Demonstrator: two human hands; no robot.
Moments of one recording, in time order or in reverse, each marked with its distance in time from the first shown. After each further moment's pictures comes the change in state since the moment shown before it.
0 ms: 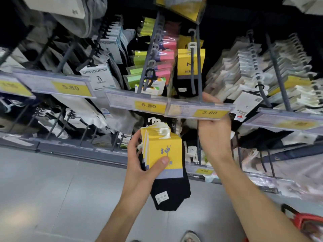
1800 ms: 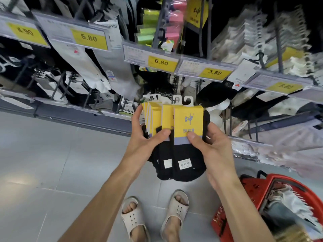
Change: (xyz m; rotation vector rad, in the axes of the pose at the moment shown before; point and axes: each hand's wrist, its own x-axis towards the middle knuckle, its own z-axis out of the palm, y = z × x) left_hand -0.028 -0.003 -0.019 -0.018 -0.081 -0.170; right_hand -0.128 0.012 -0.033 0.229 -0.195 0.314
